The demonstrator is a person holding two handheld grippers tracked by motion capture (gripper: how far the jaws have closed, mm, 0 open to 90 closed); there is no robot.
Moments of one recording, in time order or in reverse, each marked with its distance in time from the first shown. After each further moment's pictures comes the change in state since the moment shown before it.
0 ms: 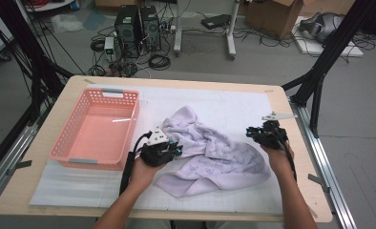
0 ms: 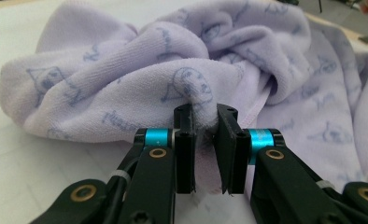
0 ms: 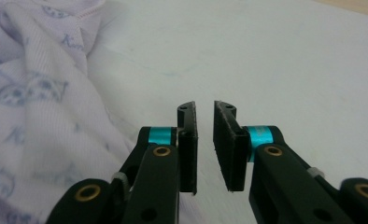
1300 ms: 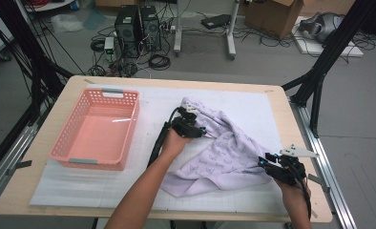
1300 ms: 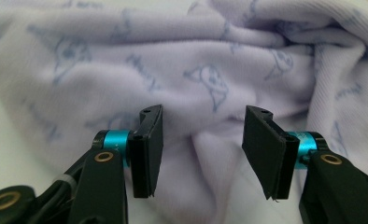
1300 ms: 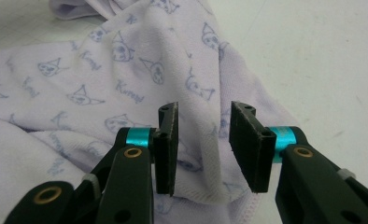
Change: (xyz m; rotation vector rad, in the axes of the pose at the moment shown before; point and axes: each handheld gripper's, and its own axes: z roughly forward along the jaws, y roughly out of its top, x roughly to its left) left arm 0.016 0.074 0.120 0.173 0.104 -0.029; right arm 0.030 -0.086 -0.068 -0.057 -0.084 0.077
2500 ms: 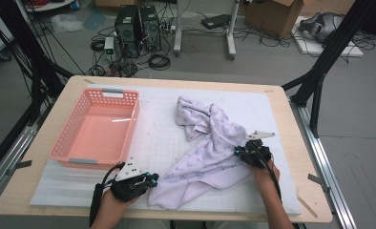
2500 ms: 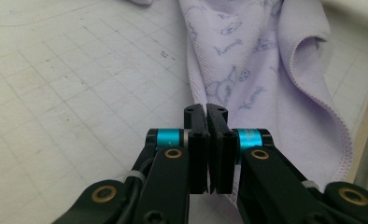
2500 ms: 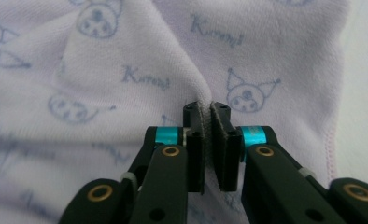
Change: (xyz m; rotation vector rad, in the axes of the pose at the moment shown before) left arm -0.014 -0.167 -0.178 -0.099 -0.134 0.024; right arm 0.034 0.036 0.081 0.159 0.027 -0.088
